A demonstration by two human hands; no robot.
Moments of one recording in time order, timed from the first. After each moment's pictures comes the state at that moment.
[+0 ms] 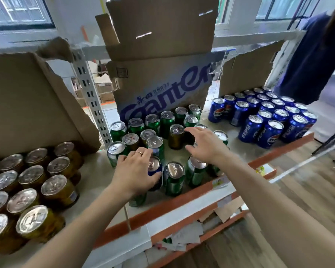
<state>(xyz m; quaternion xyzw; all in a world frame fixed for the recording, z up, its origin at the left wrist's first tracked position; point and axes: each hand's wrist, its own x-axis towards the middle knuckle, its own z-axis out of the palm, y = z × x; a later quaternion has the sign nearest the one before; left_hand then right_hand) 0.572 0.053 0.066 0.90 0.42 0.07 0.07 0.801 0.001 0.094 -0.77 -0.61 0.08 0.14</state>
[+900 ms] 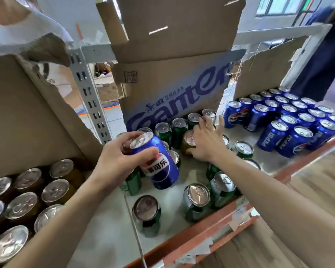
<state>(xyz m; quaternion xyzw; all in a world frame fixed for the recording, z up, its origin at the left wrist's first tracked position) 0.546 0.136 0.108 0.67 0.36 0.34 0.55 0.813 0.112 0.051 -0.81 -0.58 -0.11 -0.06</state>
